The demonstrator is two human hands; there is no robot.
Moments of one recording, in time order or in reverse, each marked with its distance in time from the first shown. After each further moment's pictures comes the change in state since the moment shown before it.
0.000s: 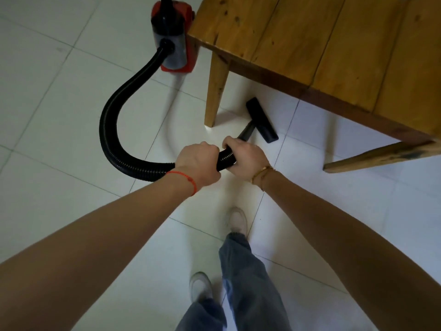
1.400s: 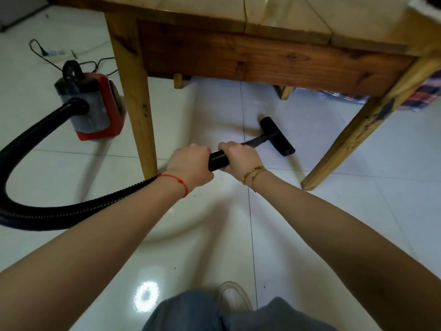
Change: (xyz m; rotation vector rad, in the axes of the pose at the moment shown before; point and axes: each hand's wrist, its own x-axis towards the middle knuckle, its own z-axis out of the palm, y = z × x) left_hand 0.181 0.049 0.132 0.093 0.448 0.298; right_hand 0.044 0.178 0.093 -0.421 0.448 0.238
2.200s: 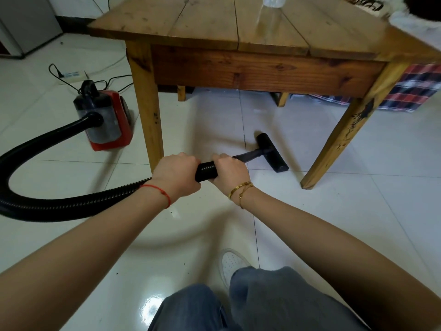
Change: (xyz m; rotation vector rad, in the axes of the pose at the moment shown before) left_hand -0.056 -0.018 -0.022 0.167 0.011 0.050; right_hand -0.042 -0.062 -0.014 0.144 0.084 0.117
